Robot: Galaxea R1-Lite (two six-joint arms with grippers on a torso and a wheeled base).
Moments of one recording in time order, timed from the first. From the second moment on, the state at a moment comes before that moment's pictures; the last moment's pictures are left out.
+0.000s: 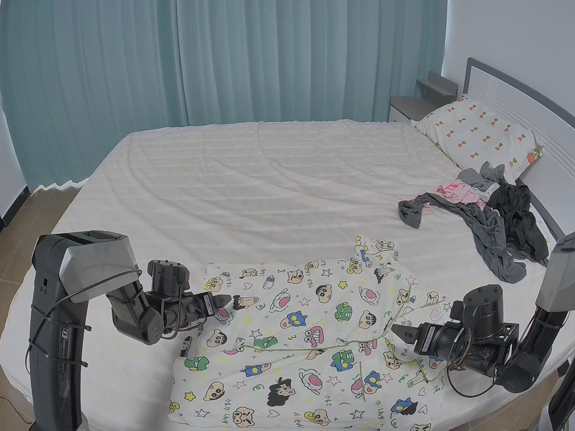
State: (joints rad) left arm -0.21 2.49 -0.88 -0.95 -0.09 -0.43; right arm 0.49 2.00 -0.16 -1.22 -0.15 0.61
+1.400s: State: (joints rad) left arm -0.23 2.50 -0.94 -0.82 -0.09 -0.39; right arm 0.50 2.01 -0.16 -1.22 -0.17 0.61
